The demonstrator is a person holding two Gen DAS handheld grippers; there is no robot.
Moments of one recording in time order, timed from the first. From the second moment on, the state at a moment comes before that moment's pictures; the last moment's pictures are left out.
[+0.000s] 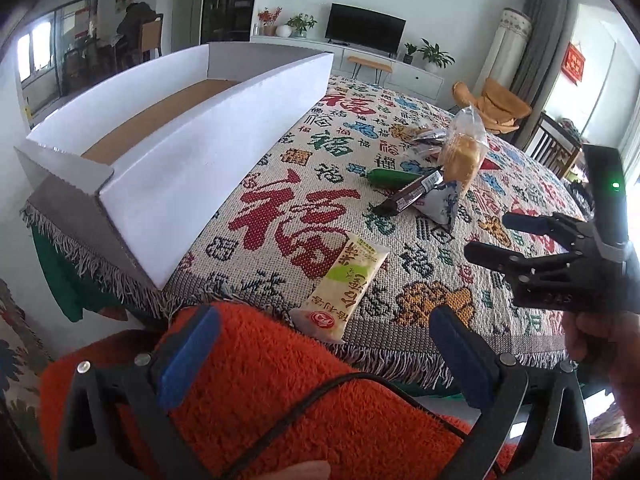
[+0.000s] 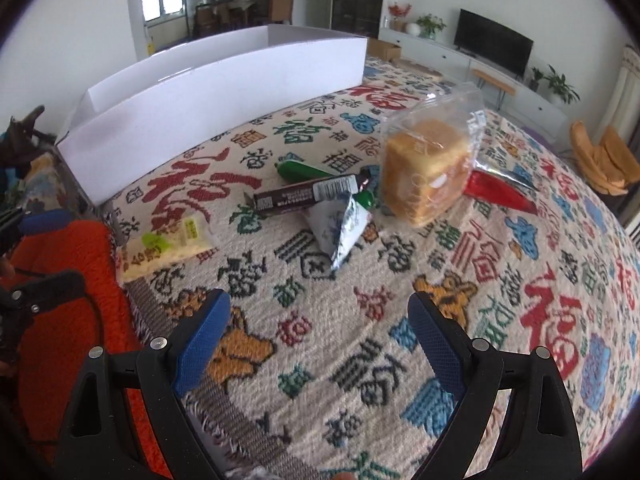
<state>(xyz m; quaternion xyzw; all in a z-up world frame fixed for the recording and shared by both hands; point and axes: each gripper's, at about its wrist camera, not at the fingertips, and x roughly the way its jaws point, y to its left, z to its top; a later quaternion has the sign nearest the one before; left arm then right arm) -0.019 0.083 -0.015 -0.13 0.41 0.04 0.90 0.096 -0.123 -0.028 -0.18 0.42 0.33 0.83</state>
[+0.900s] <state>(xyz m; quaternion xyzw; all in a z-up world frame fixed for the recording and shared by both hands) 0.006 0.090 -0.018 -0.12 0.45 0.01 0.88 0.136 -0.128 -0.049 -0.09 0.45 0.32 0.83</state>
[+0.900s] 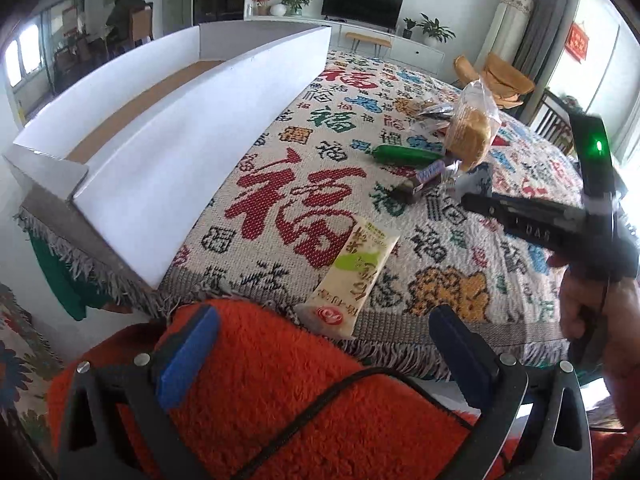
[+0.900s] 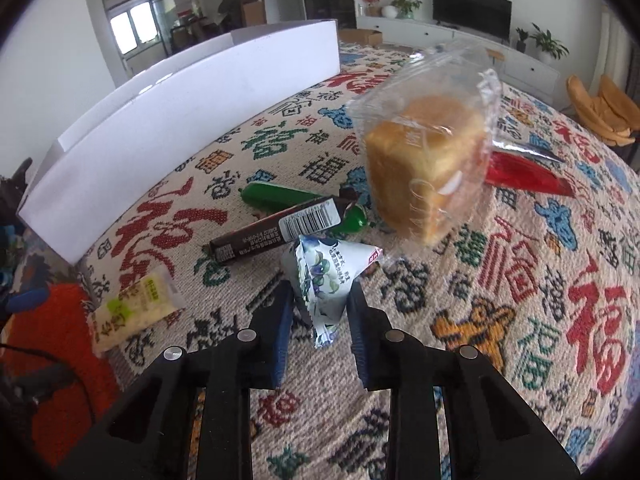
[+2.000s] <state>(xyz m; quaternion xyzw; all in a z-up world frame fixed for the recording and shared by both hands) 0.085 0.068 -0.020 -0.08 0.53 -0.07 0.84 0.143 -0.146 -0.064 -0.13 0.45 0.33 0.82</state>
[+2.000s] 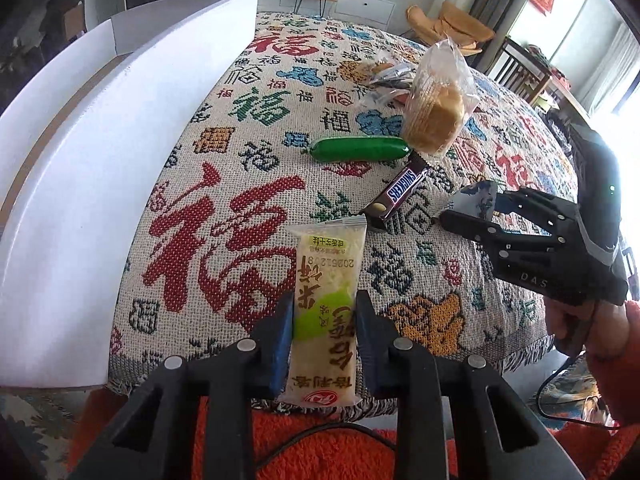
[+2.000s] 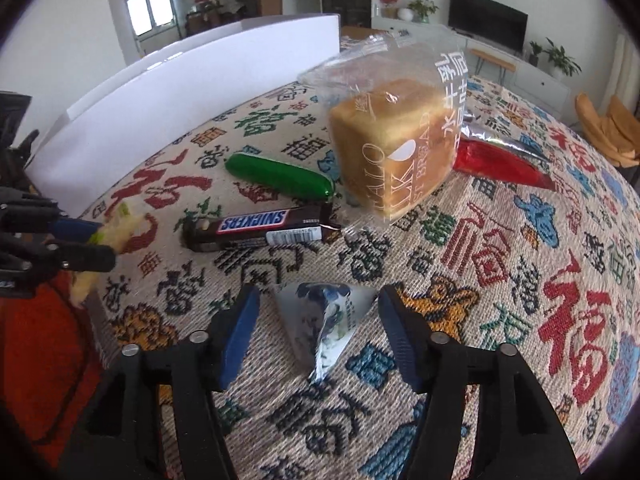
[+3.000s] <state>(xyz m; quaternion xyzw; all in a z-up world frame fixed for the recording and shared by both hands) 0.091 0.270 0.087 -0.22 0.42 0.15 0.87 0.198 0.072 0.107 -0.01 0.37 0.51 0.78</state>
